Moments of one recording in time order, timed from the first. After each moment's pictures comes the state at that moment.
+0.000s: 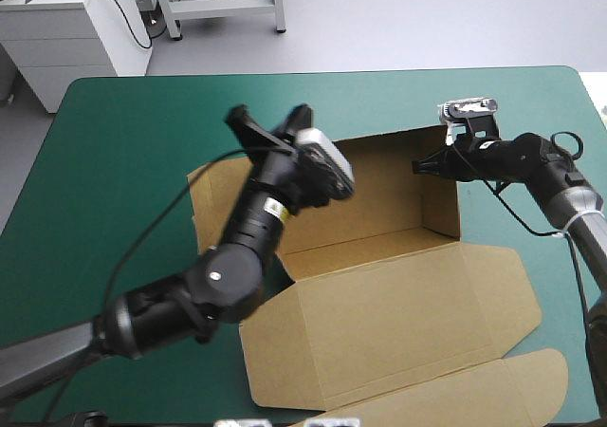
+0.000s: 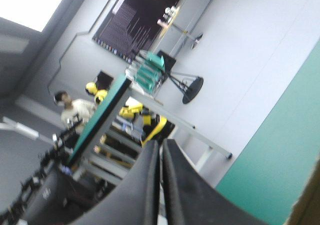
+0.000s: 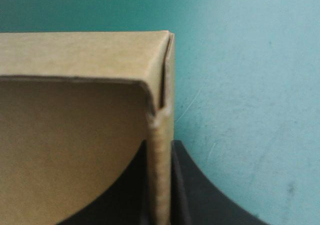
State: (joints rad) left arm -1.15 1.39 -1.26 1.60 0.83 -0.69; right arm 0.05 1.58 -1.23 0.53 0.59 -0.51
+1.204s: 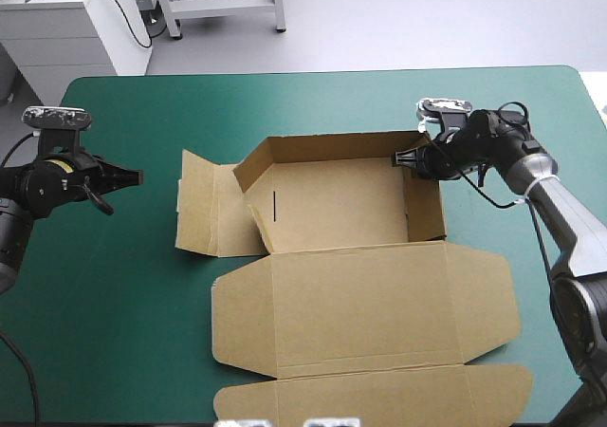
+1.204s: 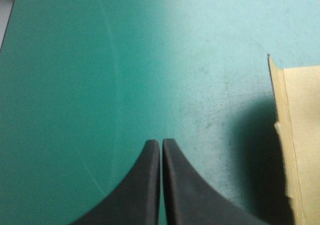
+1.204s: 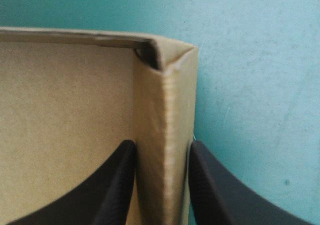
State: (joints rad) left arm 0.06 1.25 -1.17 -0.07 0.74 0.16; right arm 0.16 1.76 -1.46 0.21 0.82 -0.01
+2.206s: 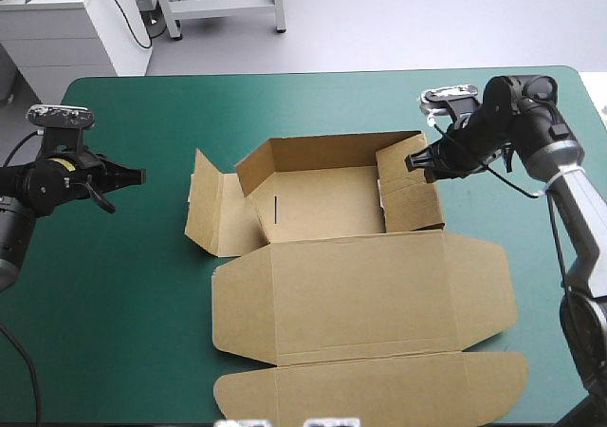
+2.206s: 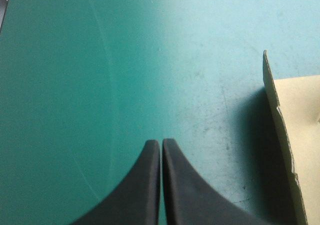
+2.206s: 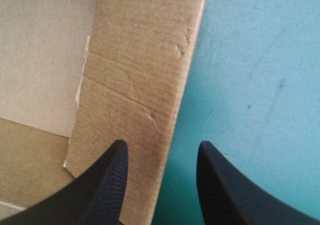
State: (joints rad) left arm 0.06 1.26 -1.17 -0.08 0.72 0.18; right arm 0.16 1.70 -1.66 0.14 1.24 -0.12
